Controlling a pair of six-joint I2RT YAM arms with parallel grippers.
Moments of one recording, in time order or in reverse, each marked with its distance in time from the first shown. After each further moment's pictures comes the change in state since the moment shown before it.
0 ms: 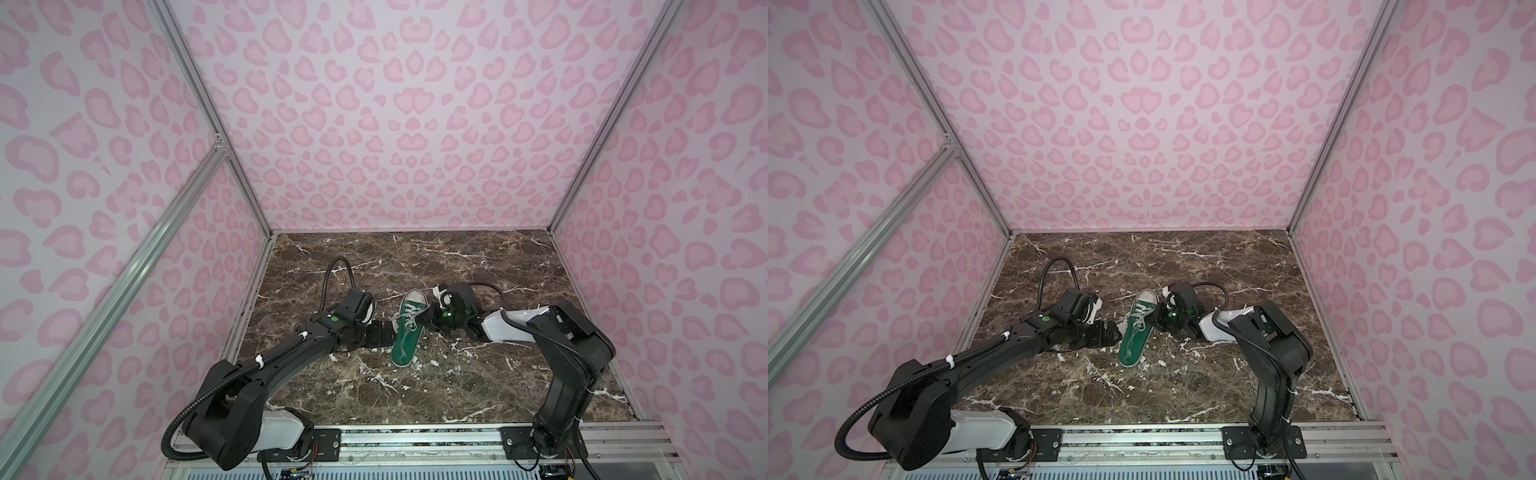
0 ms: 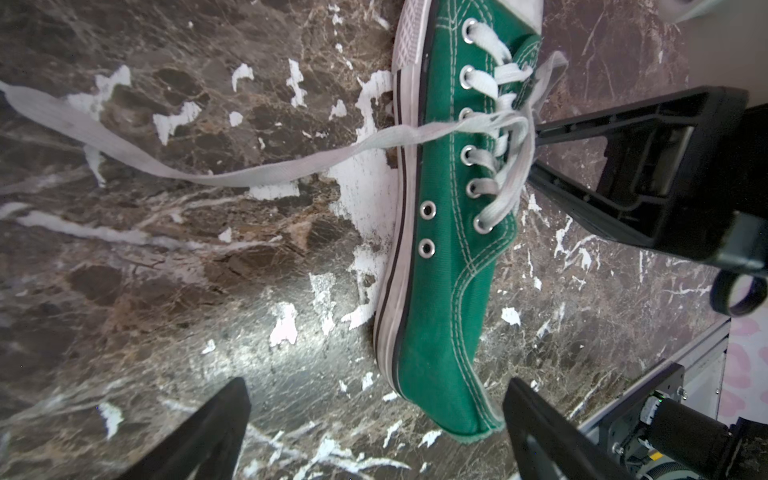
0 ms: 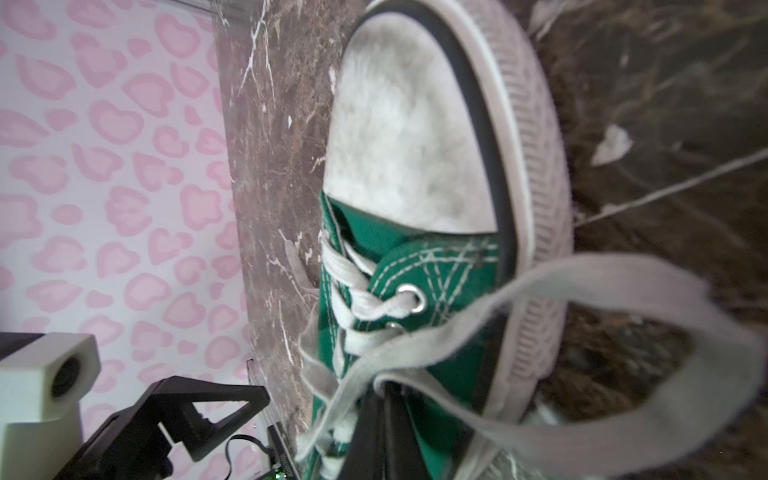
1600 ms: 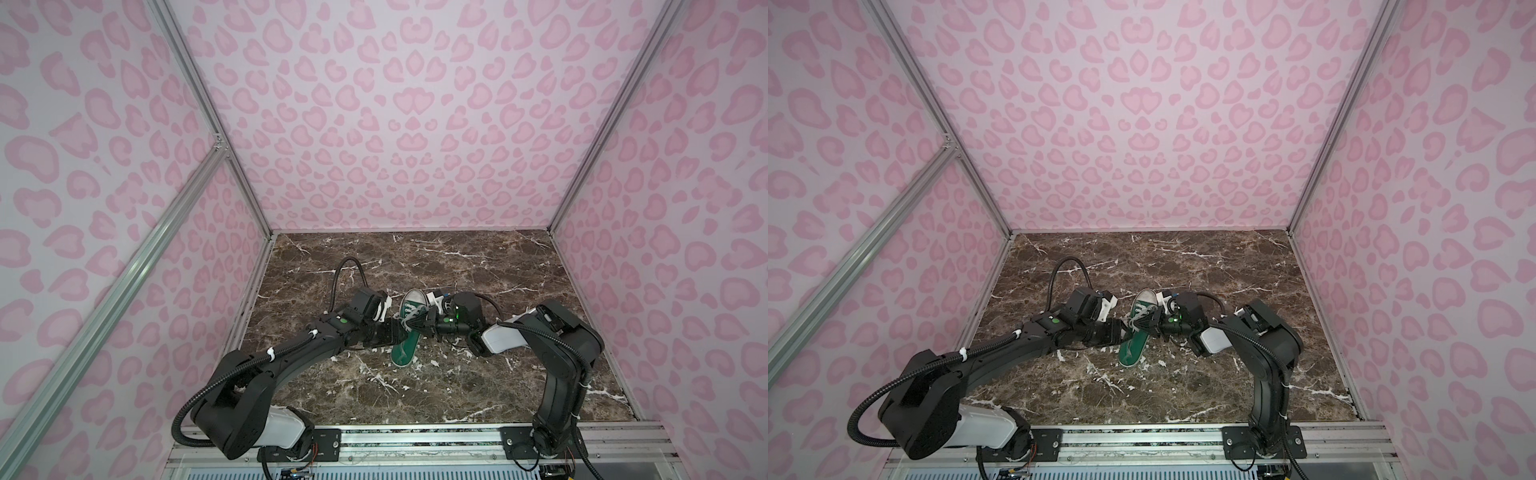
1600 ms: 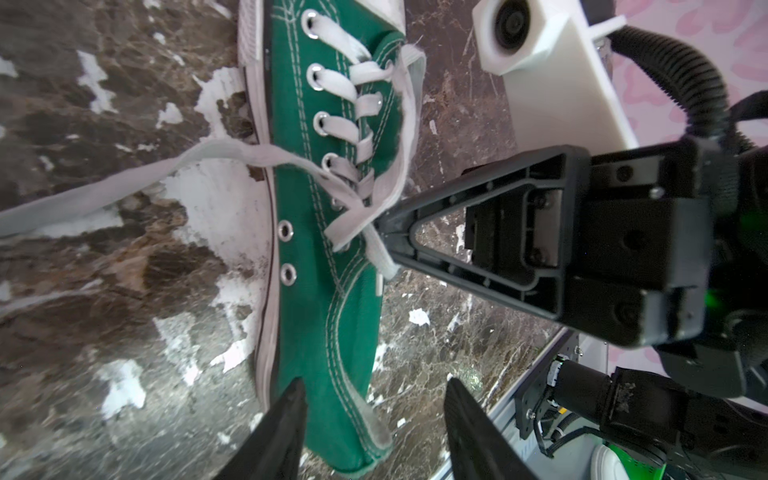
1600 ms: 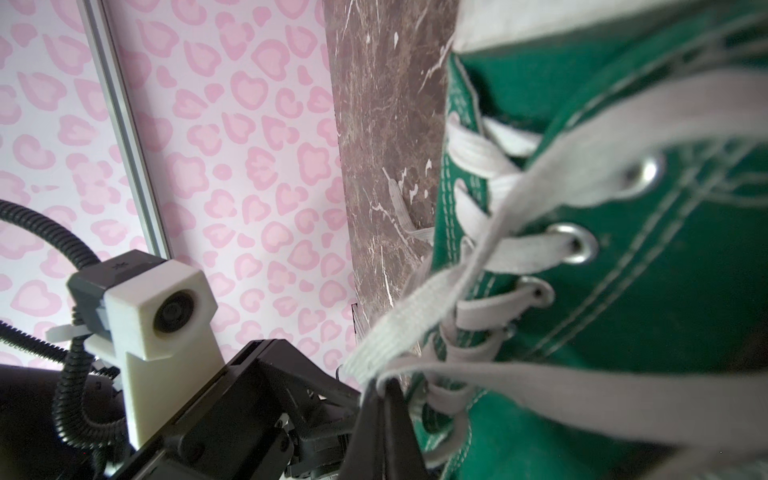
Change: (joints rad) left arm -0.059 0.074 -0.002 0.216 0.167 -0.097; right arm 0.019 0.059 -0.135 0.486 -0.216 0.291
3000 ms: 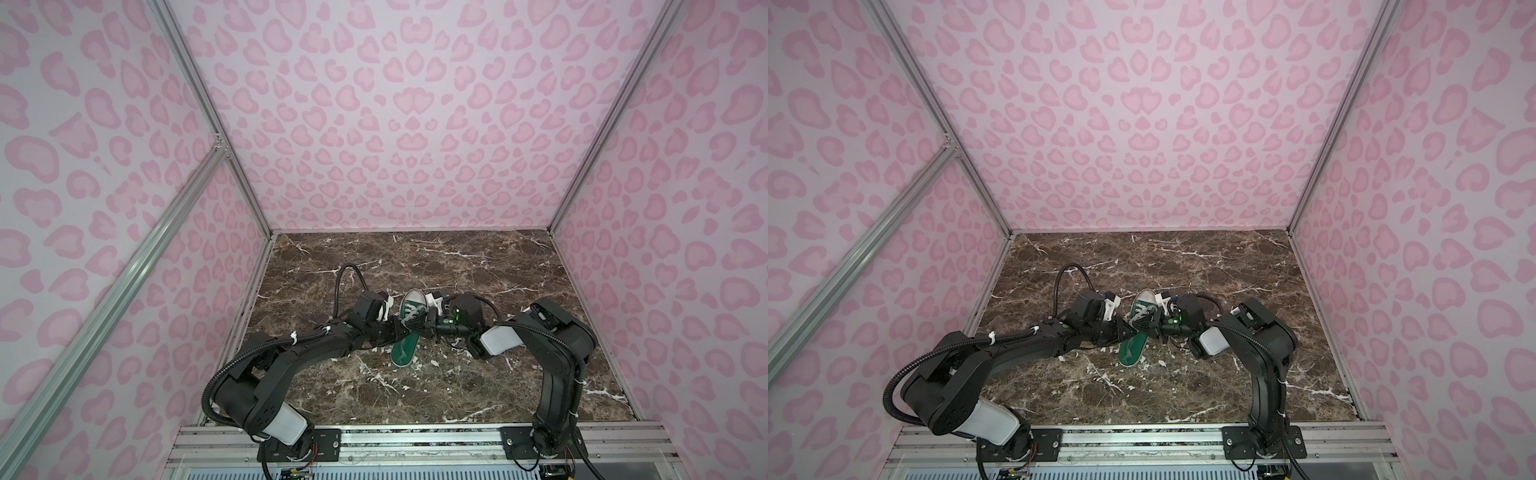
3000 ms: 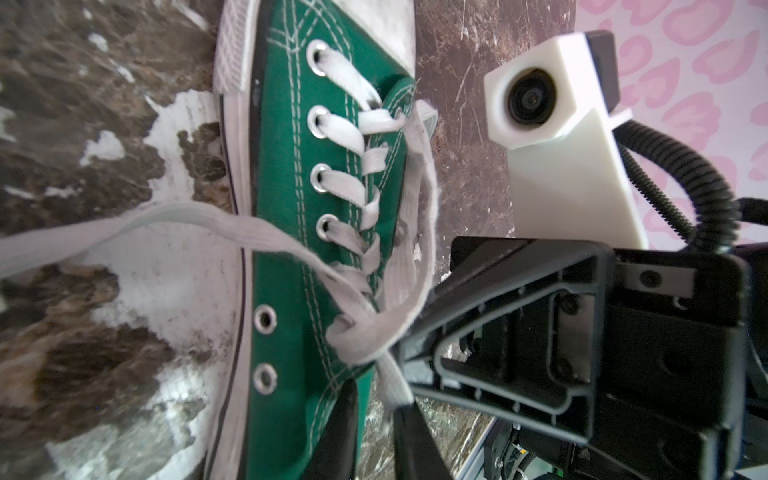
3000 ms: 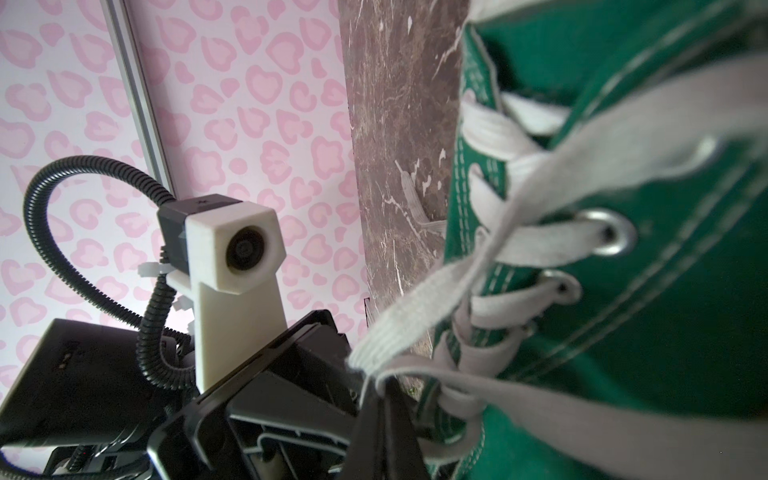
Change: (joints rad) left arm 0.015 0.121 -0.088 0.327 0.046 -0.146; right arm 0.006 0.039 -0.014 0.103 -0.023 0.051
